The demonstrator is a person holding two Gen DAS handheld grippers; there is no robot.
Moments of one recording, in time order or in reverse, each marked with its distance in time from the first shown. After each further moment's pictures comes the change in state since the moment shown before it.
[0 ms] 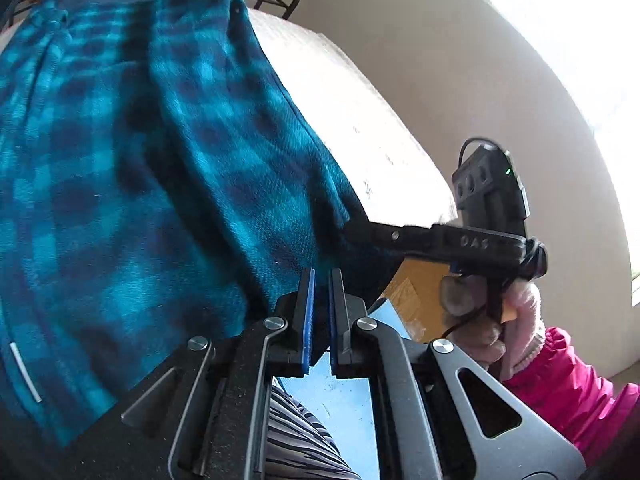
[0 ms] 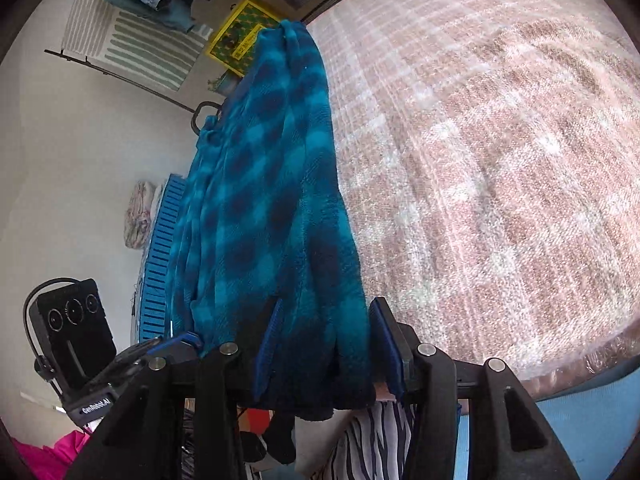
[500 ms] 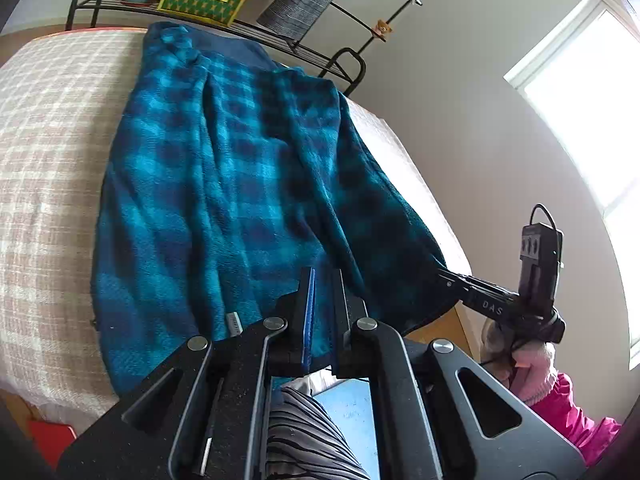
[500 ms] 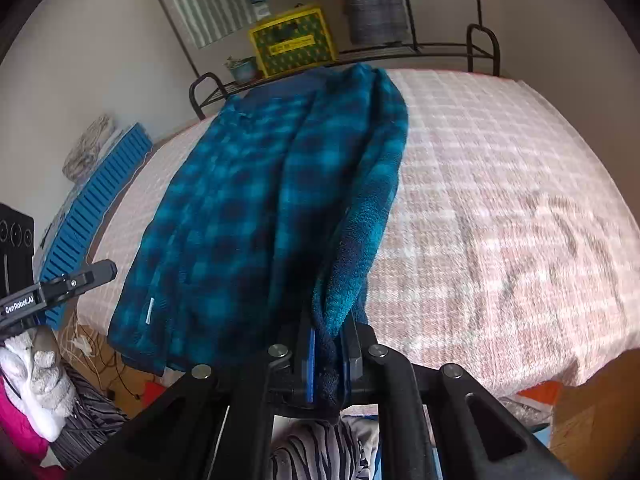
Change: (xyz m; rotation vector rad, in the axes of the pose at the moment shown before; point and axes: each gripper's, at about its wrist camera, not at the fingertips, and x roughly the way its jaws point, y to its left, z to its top) left arm -0.136 0.079 -0.013 -0.173 -0.239 0.098; right arm 0.005 0.152 -0.017 -0.428 -0.107 -0.384
